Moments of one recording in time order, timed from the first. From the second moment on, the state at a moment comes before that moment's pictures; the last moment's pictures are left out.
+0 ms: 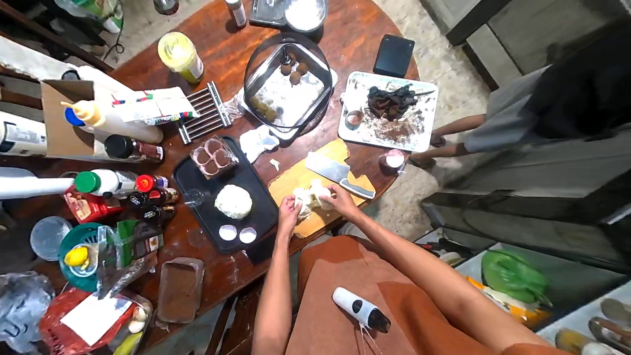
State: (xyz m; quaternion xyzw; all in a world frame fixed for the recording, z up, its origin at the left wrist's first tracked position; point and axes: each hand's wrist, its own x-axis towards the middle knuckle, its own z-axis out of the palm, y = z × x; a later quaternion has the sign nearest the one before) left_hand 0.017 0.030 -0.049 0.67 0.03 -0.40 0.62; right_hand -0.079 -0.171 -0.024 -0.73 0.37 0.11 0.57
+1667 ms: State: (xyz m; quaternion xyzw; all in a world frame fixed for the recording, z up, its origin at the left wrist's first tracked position) left_hand 0.013 0.027 -0.037 0.68 0.02 -0.40 0.62; right_hand -0.070 -0.158 -0.021 -0.59 0.37 0.18 0.69
